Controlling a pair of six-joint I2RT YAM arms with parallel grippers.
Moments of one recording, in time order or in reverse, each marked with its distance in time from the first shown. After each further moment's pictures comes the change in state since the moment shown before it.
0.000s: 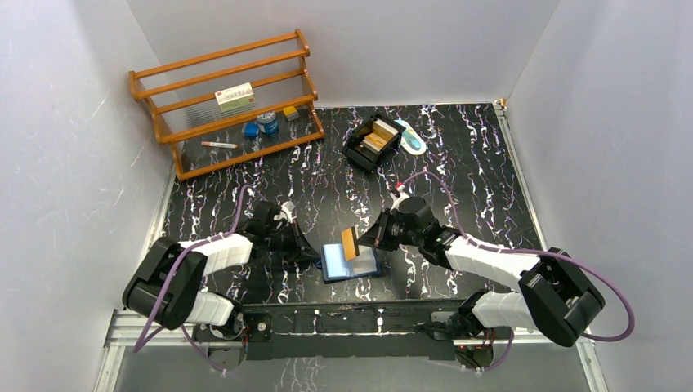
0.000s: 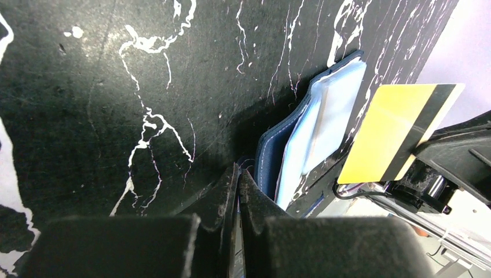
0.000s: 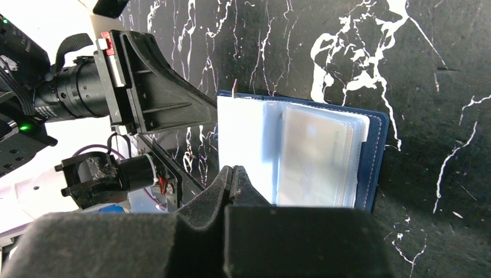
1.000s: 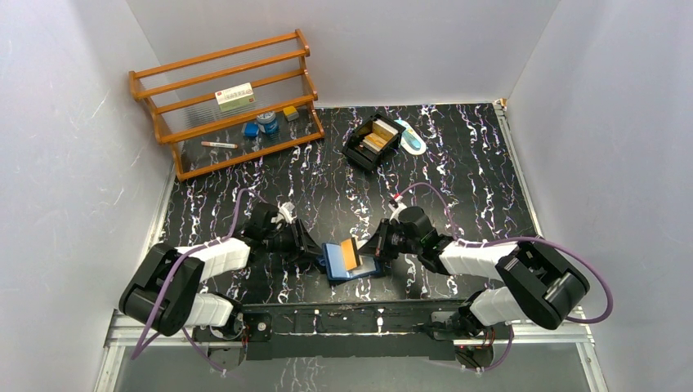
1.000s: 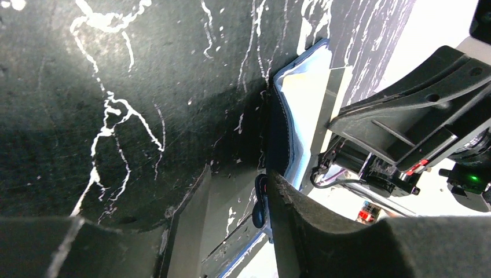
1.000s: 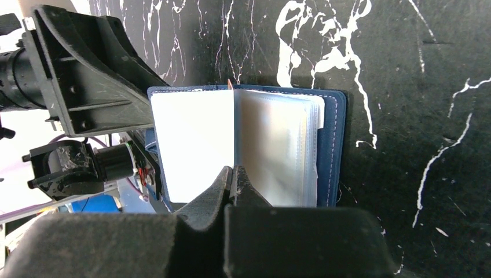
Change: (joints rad) left arm 0.000 -0.042 -0.034 0.071 0.066 -0.065; right arm 0.001 0.120 -0.118 0.209 -0.042 -0.009
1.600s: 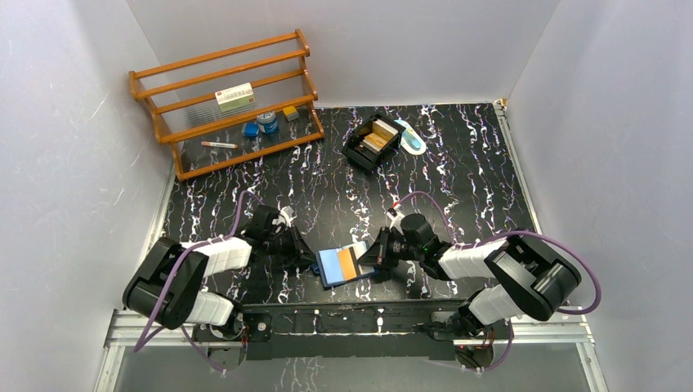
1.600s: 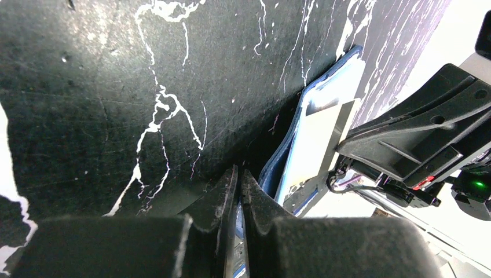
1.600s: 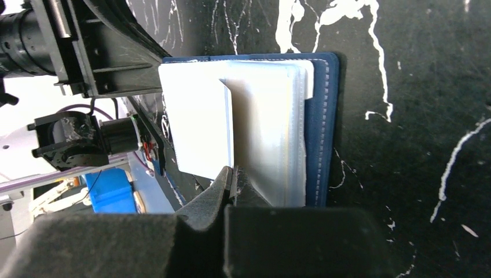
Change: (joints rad) left arm 0.000 0.039 -0.014 -0.031 -0.037 0.023; right arm 0.000 0.063 -0.082 0.154 -0.106 0.027
